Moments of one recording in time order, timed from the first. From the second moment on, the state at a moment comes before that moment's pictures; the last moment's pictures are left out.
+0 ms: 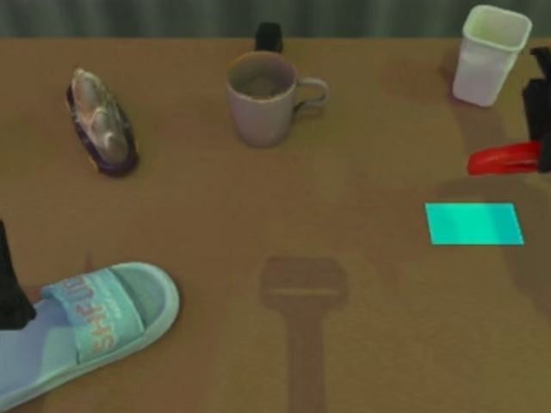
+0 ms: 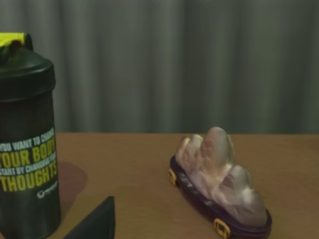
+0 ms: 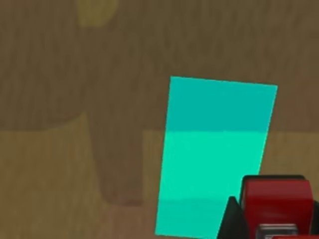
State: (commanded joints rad) left arm 0.00 0.00 0.00 0.00 0.00 0.00; right arm 0.09 2.09 1.76 -1.23 0.01 1.60
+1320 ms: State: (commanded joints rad) left arm 0.00 0.00 0.00 0.00 0.00 0.00; right arm 0.14 2.19 1.54 -0.91 0.00 1.72
